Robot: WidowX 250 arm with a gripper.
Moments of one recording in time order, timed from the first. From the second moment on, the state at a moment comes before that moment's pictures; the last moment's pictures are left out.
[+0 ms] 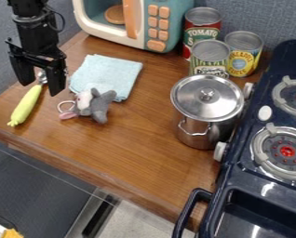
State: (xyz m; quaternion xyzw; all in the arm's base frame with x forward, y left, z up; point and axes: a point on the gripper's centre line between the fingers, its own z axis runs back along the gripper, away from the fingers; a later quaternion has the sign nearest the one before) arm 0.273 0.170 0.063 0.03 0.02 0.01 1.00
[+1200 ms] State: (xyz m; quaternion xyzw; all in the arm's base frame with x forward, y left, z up) arm 0.269 0.210 0.024 0.03 0.10 0.08 0.99
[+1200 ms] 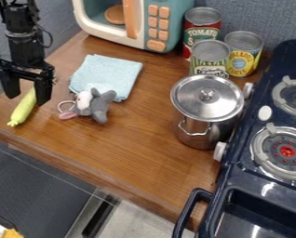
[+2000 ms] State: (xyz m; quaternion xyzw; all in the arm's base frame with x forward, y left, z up) arm 0.264 0.208 0.014 0.04 0.10 0.09 0.99
